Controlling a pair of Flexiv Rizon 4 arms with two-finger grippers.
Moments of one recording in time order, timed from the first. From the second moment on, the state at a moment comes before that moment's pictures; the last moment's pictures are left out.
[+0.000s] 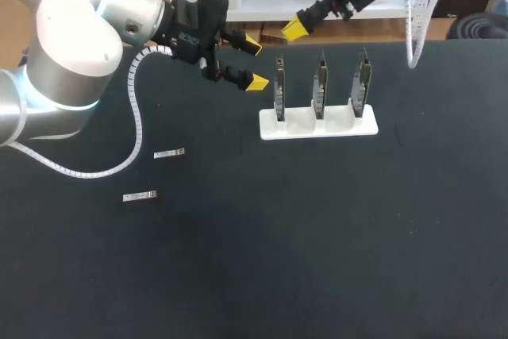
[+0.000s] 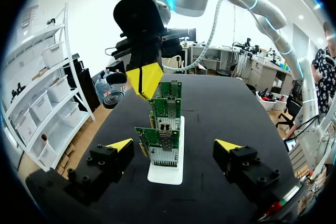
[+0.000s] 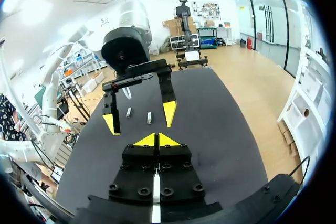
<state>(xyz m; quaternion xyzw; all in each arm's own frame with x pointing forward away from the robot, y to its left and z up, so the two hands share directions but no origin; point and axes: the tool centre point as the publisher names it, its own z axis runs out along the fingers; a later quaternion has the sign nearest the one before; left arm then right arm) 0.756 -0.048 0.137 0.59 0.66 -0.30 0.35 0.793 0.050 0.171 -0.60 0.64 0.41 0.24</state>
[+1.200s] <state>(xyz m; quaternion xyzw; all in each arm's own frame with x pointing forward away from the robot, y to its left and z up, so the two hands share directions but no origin) 0.756 -0.048 0.137 0.59 0.66 -0.30 0.35 0.747 -0.039 0.168 -0.61 0.67 0.37 0.21</state>
